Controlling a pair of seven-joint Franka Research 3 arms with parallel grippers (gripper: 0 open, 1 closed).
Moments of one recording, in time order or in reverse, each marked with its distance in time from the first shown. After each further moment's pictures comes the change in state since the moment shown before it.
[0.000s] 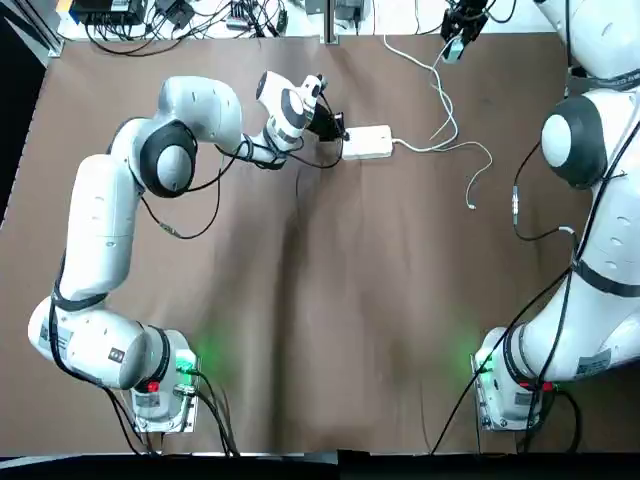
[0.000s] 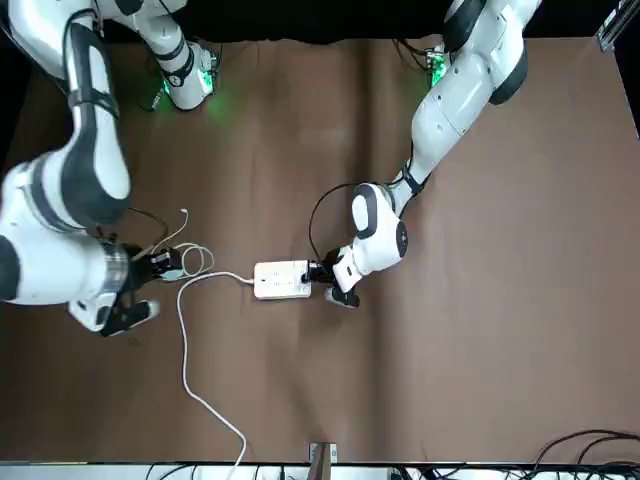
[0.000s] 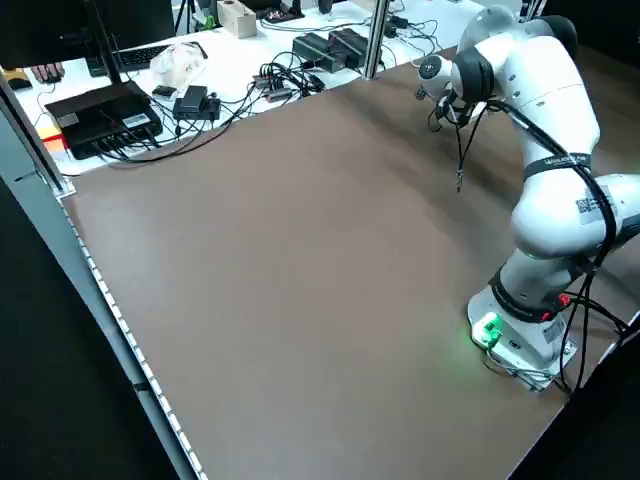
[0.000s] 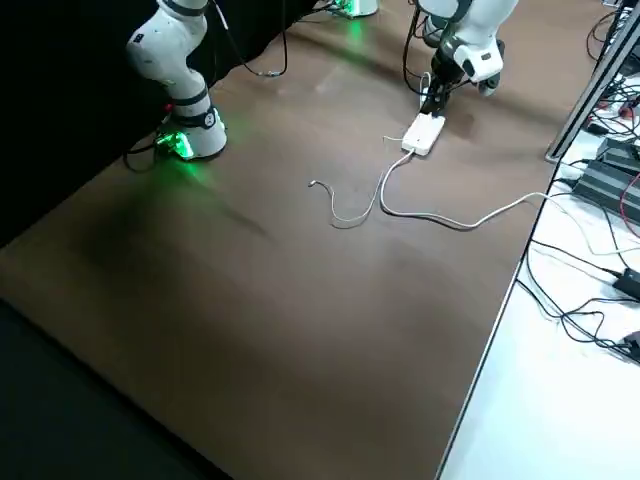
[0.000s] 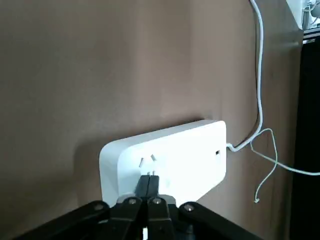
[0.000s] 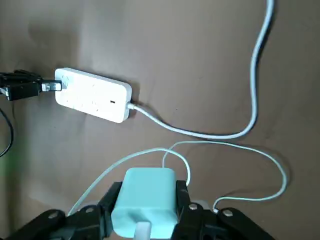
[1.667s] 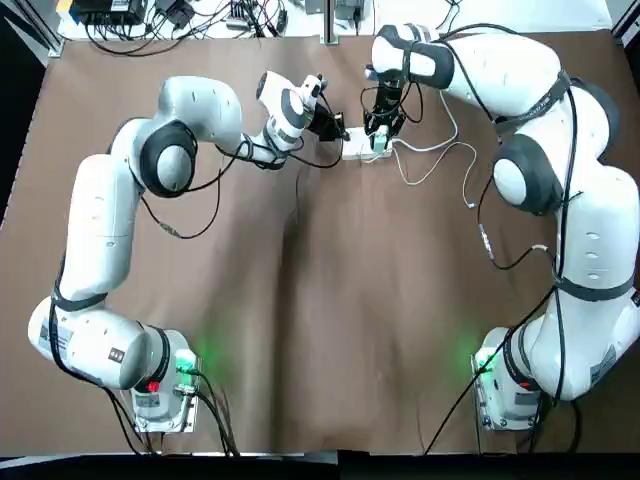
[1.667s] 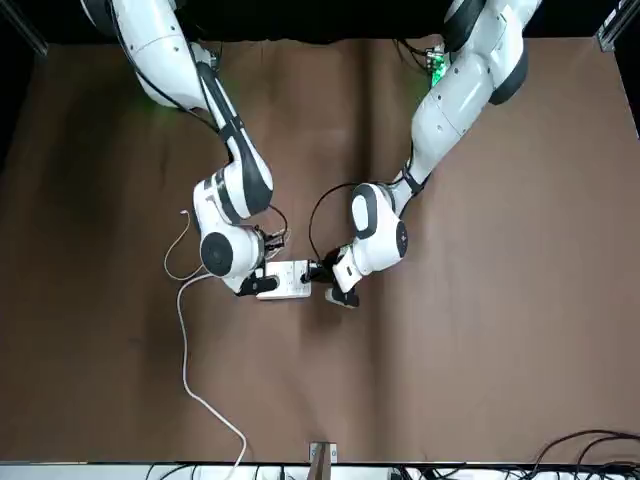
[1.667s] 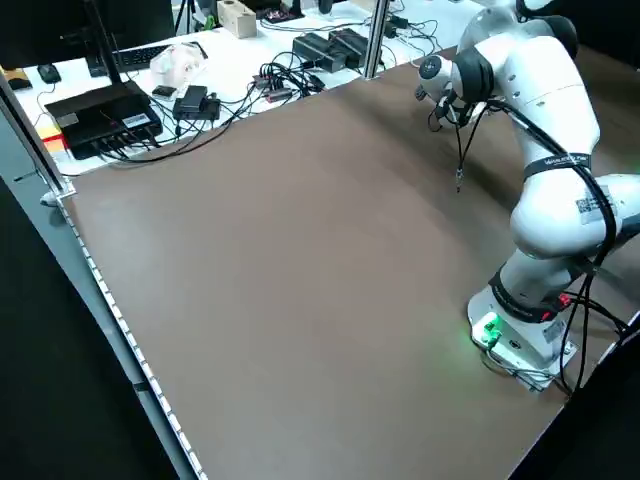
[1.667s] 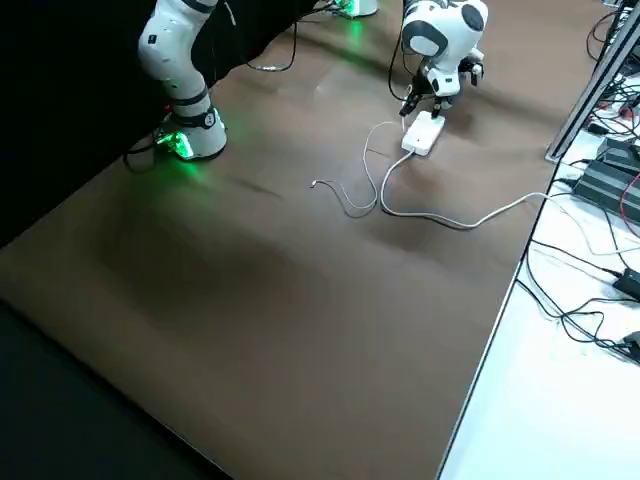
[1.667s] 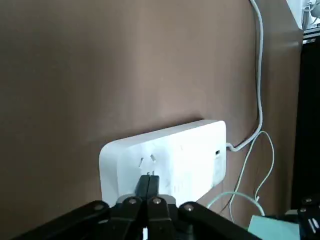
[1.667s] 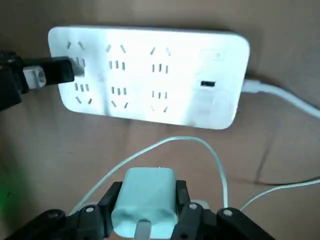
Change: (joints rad) left arm 0.000 0.000 0.000 0.000 0.000 0.000 0.000; right arm 0.342 0.095 0.005 -0.325 0.083 0.370 0.370
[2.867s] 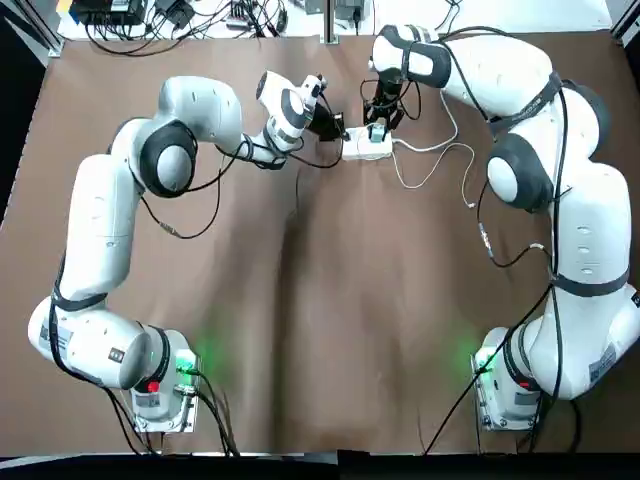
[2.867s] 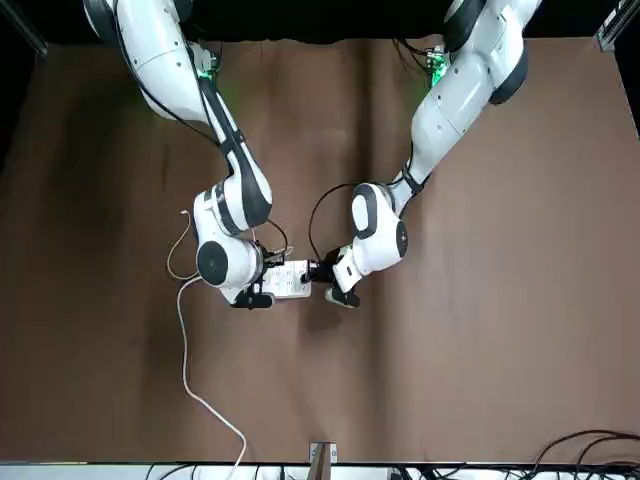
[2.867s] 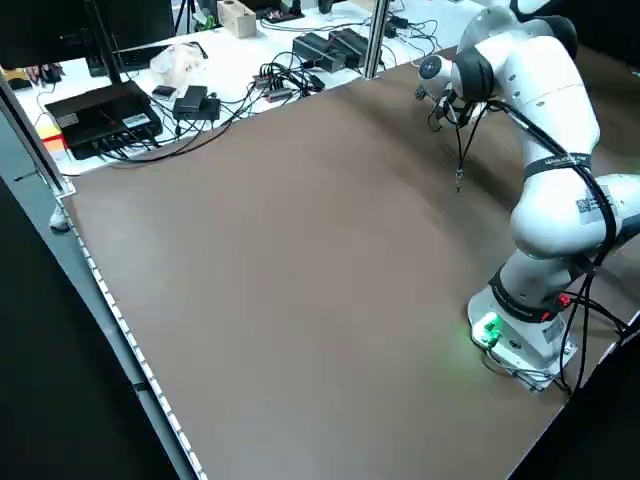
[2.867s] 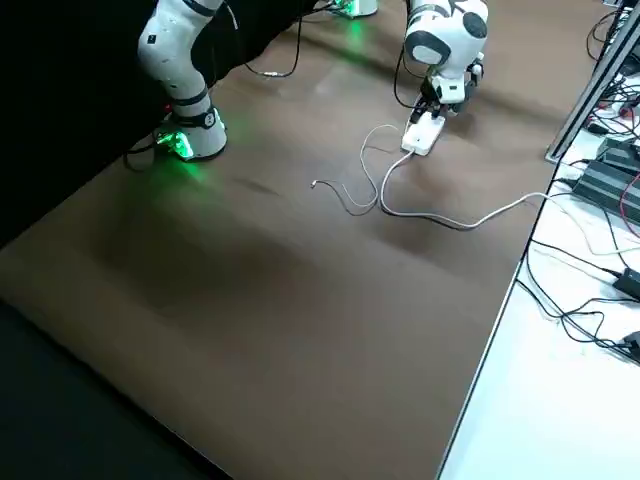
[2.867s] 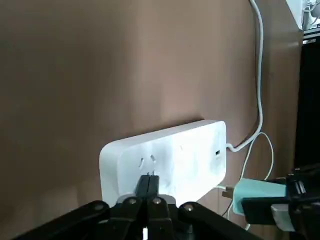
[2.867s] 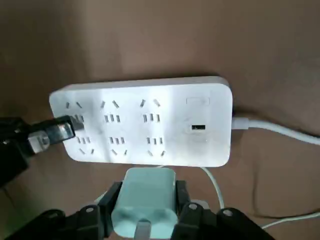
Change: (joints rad) left arm 0.000 0.000 0.000 0.000 0.000 0.002 0.000; right arm -0.011 0.056 -0.014 0.059 0.025 0.084 0.113
